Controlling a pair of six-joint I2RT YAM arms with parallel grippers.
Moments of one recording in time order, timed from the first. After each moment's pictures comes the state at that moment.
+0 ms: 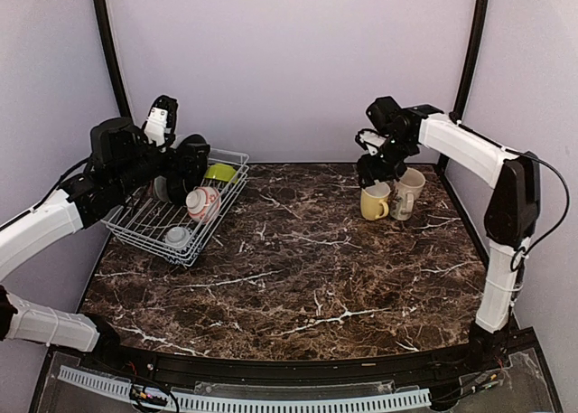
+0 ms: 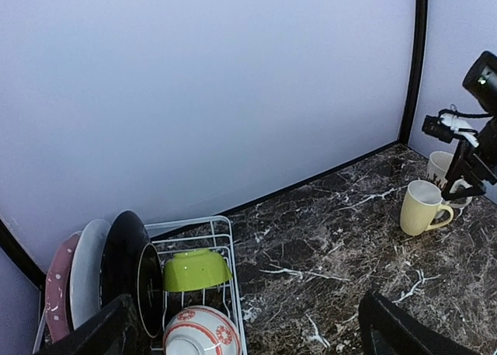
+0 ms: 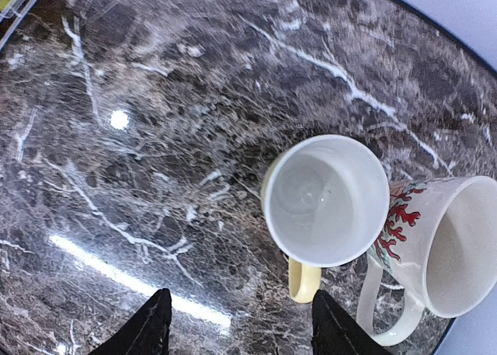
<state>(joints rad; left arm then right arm) -0.51 1.11 0.99 -0.03 -0.08 0.05 0.46 2.01 1.94 -1.09 0.03 0.05</state>
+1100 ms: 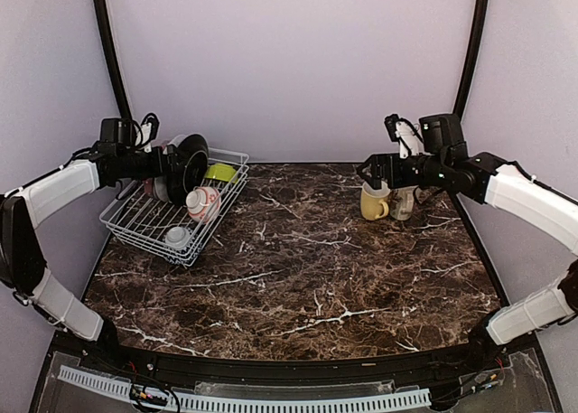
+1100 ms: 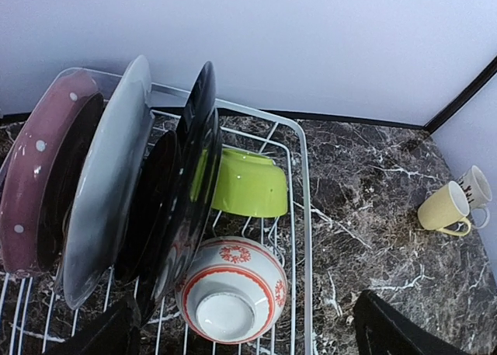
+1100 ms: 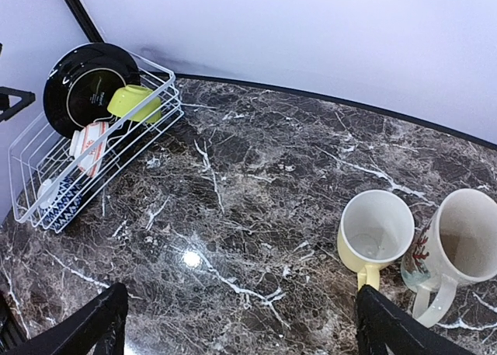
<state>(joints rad) -0.10 1.46 1.17 -0.26 0.31 -0.20 0.53 1.30 1.15 -0.36 -0.09 0.20</state>
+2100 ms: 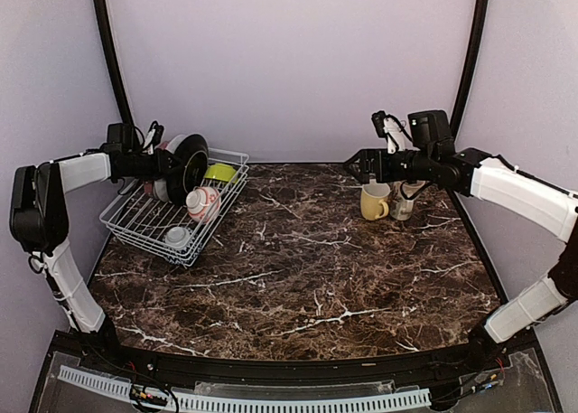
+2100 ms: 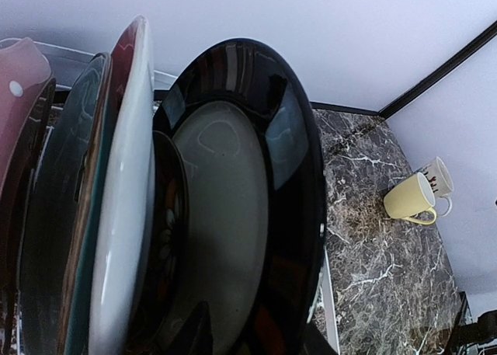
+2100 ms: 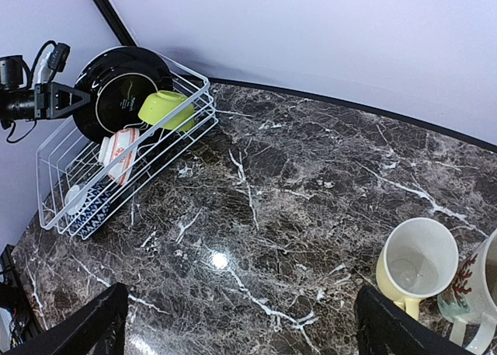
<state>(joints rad) 0.06 1.78 1.34 -0.20 0.69 -0.18 0.52 1.41 1.20 -0.28 -0.21 0.23</state>
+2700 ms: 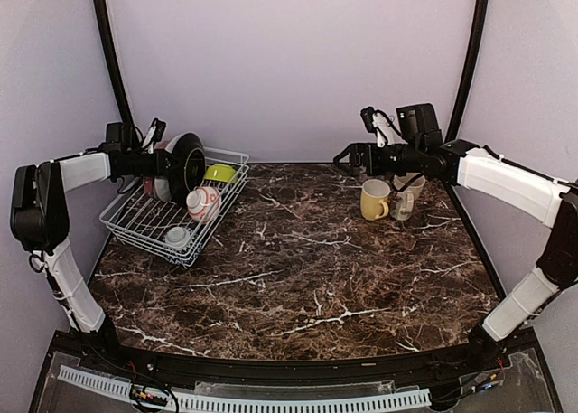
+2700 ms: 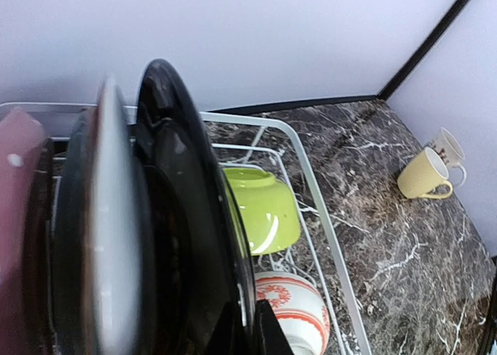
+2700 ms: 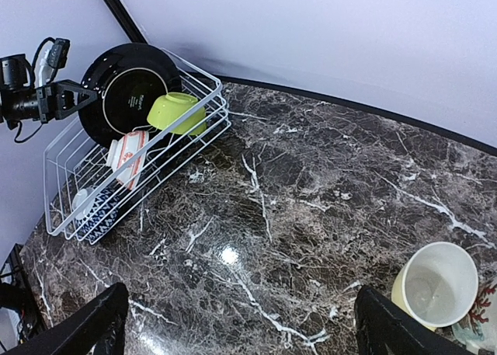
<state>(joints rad) 0.06 1.79 1.34 -0.18 0.74 -0.02 0.52 1.52 1.30 -0.28 -0.26 0.23</state>
